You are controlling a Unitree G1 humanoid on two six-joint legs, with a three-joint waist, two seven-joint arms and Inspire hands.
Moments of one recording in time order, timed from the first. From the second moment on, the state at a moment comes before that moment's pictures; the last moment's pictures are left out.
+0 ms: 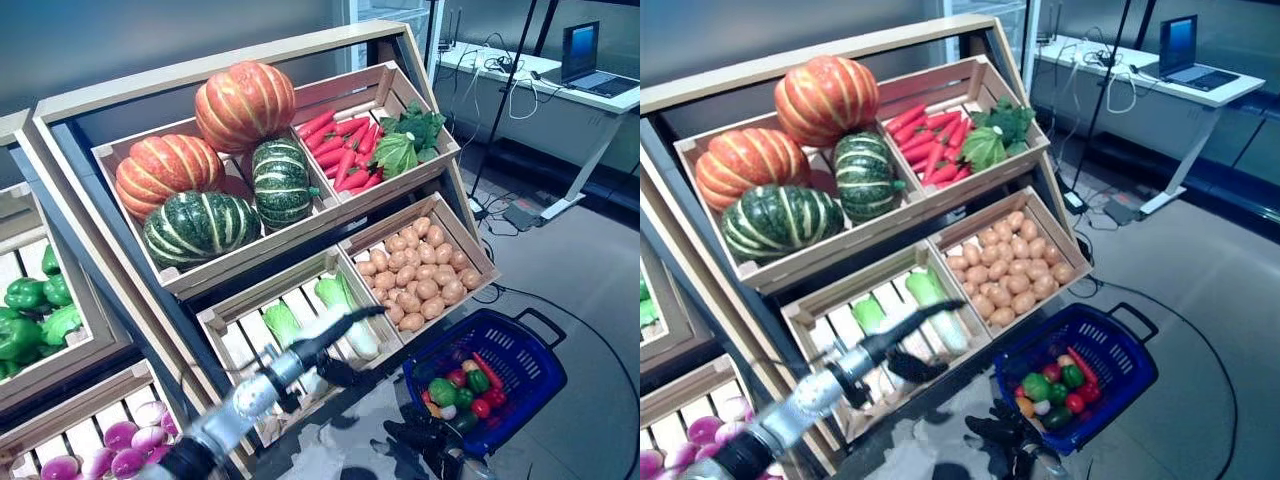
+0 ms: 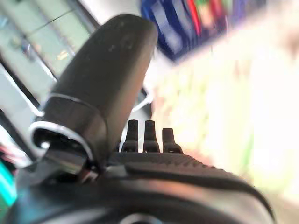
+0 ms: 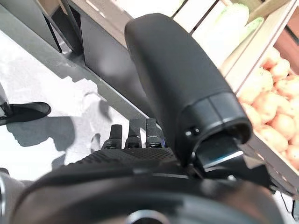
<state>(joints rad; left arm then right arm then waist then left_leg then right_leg) -0.17 0.61 -0.50 0.20 0.30 -0.49 0.02 0.00 -0.20 0.32 0.98 0.72 -0.03 0.07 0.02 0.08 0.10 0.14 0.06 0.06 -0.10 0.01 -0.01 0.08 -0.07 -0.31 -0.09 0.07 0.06</state>
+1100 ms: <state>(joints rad) -0.87 0.95 -0.89 0.63 0.95 -0.22 0.57 -0.40 -0.58 0.28 0.66 0.87 -0.08 0.07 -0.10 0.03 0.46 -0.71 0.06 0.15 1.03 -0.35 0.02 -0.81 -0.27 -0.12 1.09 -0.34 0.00</state>
